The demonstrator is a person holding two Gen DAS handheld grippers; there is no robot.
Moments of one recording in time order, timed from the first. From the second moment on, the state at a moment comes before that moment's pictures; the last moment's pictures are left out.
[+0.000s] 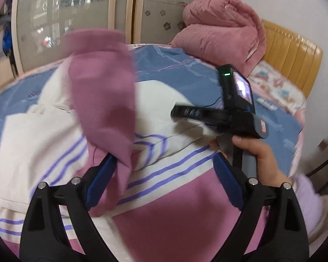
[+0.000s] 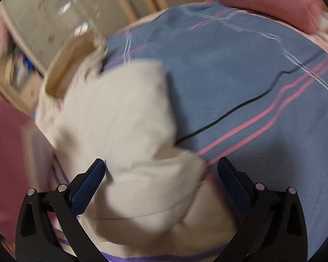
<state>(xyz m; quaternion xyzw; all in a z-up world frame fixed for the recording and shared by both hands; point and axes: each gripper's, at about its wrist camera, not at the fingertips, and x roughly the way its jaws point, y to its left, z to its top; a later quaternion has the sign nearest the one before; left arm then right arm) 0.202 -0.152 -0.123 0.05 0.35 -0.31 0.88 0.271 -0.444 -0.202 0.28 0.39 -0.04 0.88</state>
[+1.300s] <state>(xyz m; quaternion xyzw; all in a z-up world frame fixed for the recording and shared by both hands) 0.230 -0.041 -0.156 -0.08 0.38 -0.08 0.92 0.267 -0.412 -0.161 0.13 0.32 0.05 0.94</state>
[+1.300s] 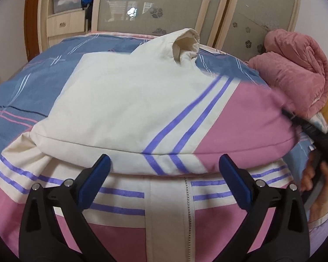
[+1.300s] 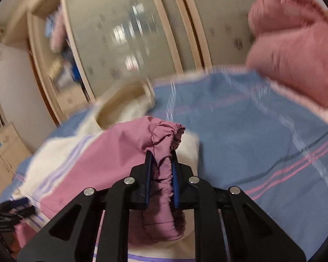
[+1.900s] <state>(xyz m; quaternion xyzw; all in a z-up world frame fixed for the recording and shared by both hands) 0.284 -0.065 -0.182 0.02 0.40 0.02 0.92 0.274 -0.365 -0.184 0.06 0.39 0.08 0.92</state>
